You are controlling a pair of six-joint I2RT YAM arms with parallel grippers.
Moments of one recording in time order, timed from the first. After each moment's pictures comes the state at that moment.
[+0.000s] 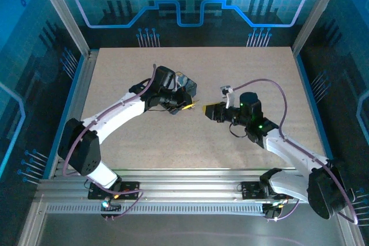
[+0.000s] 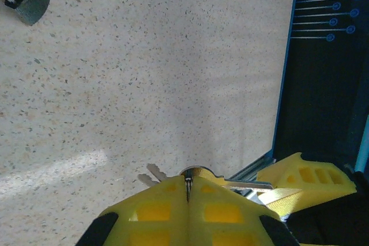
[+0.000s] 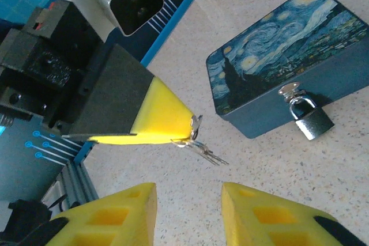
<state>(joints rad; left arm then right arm) -0.54 1.58 1.24 -0.47 0.49 -0.96 0.46 1.13 0.61 0.17 -0.50 0.53</state>
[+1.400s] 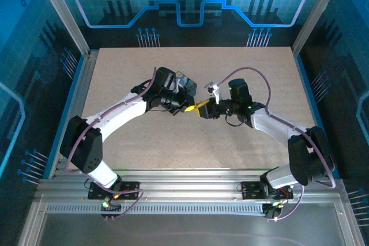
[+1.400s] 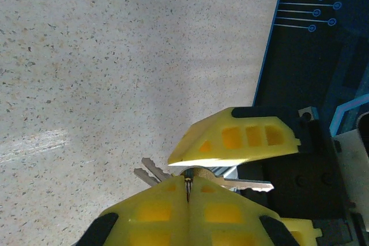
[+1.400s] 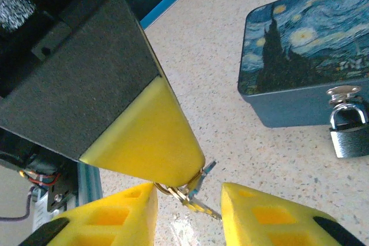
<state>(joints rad) -0.54 1.60 1.21 -0.42 0.60 -1.06 0.41 1.45 0.82 0.01 -0.82 0.11</state>
